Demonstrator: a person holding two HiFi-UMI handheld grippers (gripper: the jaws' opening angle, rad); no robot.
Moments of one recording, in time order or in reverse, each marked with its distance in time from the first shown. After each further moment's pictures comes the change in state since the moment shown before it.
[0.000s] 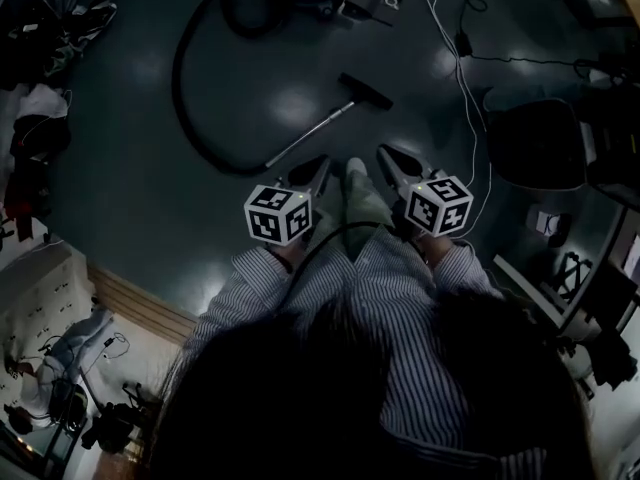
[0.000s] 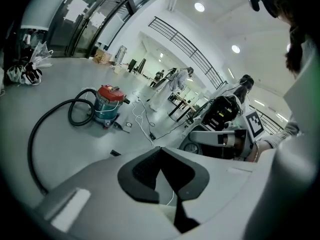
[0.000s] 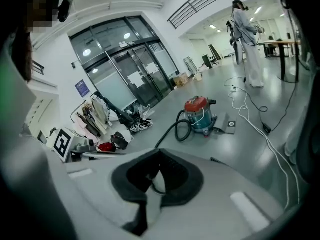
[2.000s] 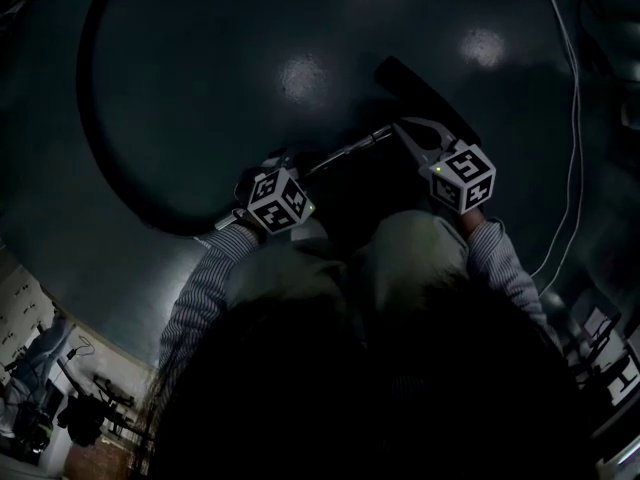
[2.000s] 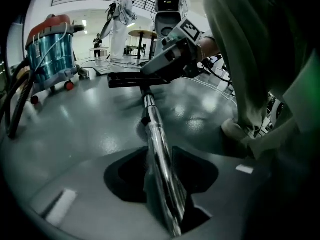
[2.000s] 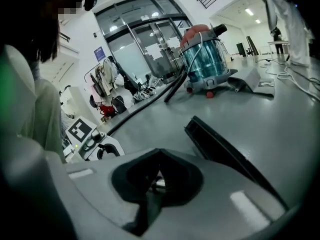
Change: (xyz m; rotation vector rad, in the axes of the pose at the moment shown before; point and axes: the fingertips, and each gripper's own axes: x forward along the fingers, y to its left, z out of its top) left arm 0.429 0.442 -0.387 0.811 0.498 -0.114; right arm 0.465 -0.416 -0.303 -0.305 0.139 0.220
